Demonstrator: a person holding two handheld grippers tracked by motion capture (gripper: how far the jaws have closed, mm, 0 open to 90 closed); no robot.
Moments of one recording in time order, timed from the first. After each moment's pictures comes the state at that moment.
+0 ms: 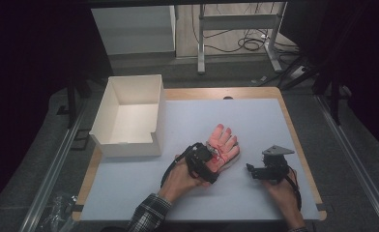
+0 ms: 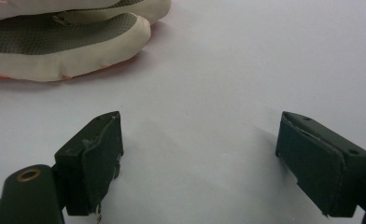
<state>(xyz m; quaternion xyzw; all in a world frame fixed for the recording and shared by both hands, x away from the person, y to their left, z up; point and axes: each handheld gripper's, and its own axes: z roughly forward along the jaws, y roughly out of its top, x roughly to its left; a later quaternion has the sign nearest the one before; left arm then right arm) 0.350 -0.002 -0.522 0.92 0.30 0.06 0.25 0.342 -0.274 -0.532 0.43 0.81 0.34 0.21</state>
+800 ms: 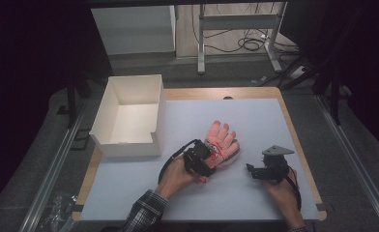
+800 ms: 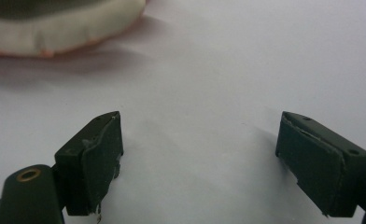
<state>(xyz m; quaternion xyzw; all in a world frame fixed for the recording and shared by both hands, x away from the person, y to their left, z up) 0.352 0.008 -0.495 0.92 0.29 0.04 0.27 0.342 -0.274 -0.532 0.43 0.81 0.34 0.21</state>
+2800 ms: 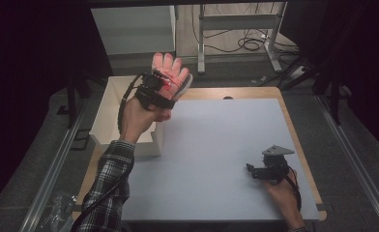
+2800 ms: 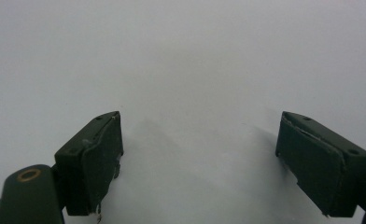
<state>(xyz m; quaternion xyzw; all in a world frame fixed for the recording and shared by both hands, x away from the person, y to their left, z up) 0.437 0.148 -0.339 0.82 0.48 0.15 0.28 0.342 -0.274 -0.532 0.43 0.81 0.34 0.21</state>
